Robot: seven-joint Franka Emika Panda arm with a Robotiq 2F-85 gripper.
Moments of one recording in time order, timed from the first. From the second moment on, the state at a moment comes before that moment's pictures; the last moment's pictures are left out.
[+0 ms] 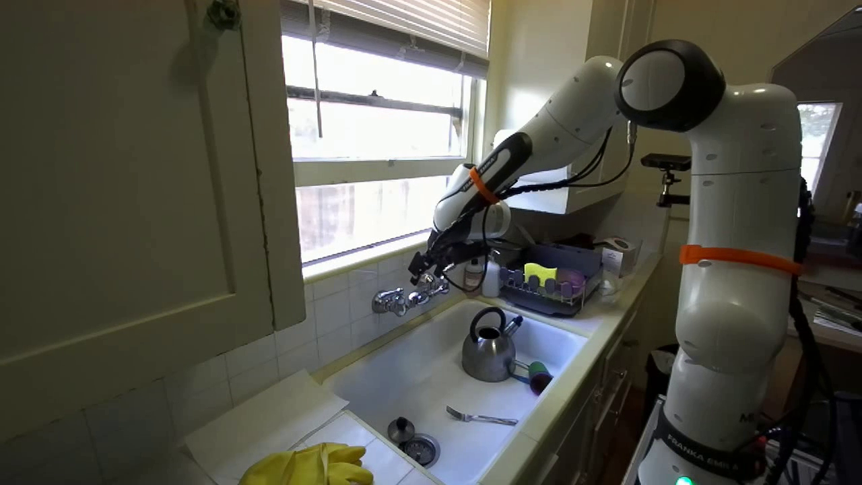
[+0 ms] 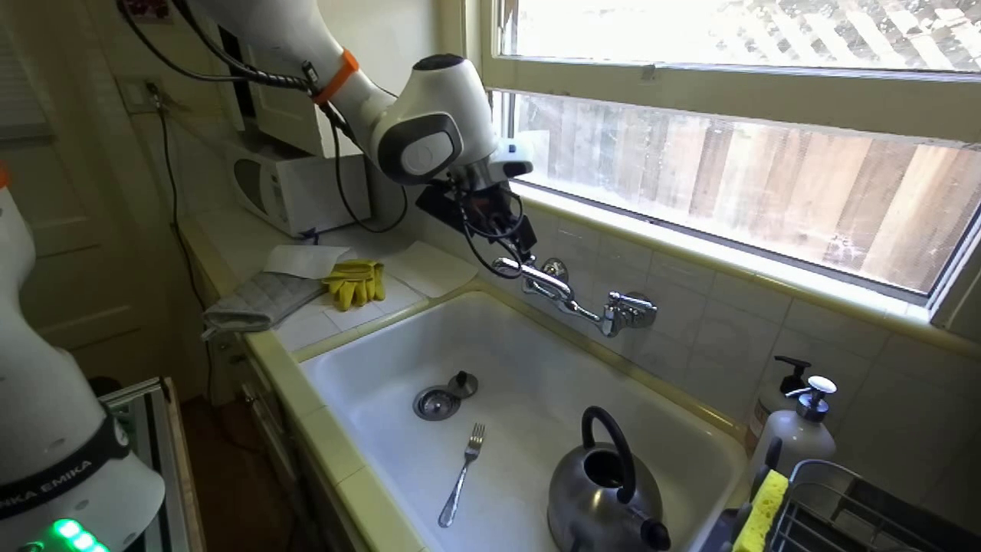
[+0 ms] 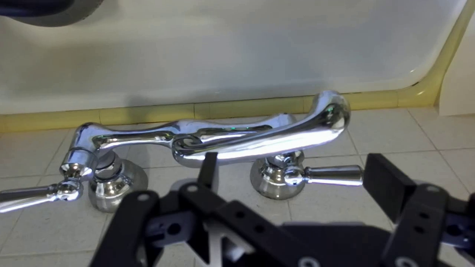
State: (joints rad) arm -0.07 0.14 0.02 -2.27 0.15 2.86 -0.18
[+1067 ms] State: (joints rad) arm -0.09 0.34 0.04 -2.12 0.22 2.79 -0.10
